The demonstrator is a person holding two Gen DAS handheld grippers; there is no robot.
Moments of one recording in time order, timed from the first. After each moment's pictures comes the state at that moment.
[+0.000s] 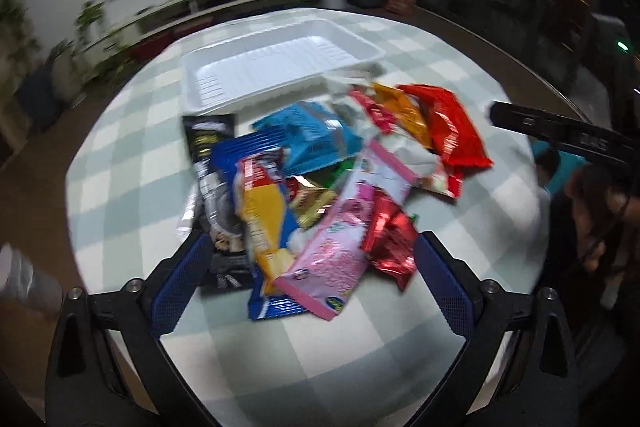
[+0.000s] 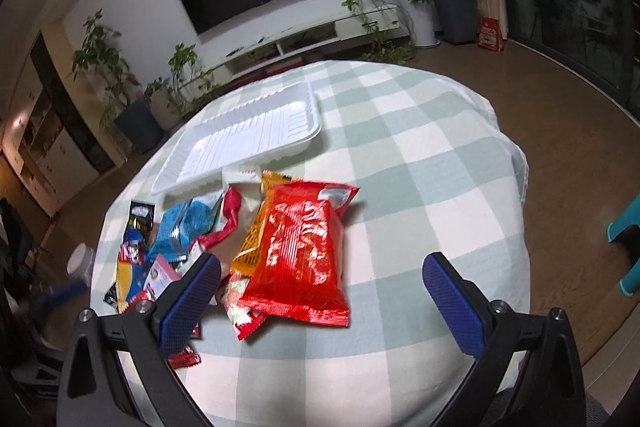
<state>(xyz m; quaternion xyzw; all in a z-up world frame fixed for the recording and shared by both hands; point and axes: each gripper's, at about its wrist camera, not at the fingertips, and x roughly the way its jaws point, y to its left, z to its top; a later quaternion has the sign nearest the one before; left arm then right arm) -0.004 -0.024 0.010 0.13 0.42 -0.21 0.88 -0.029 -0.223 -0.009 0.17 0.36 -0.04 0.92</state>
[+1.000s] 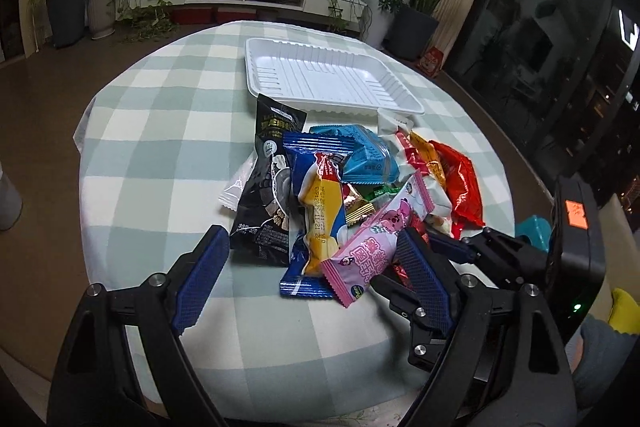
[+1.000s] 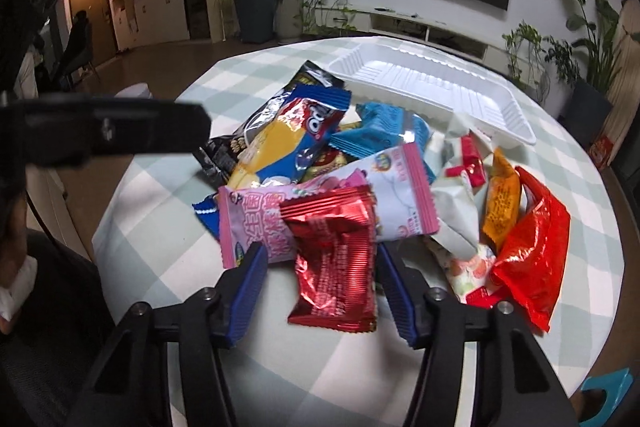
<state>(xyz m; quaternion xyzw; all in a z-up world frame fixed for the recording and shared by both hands) -0.010 0.061 0.015 -0.07 0.40 -0.16 0.90 -0.026 -0.051 -0.042 -0.08 0.39 0.15 0.91</state>
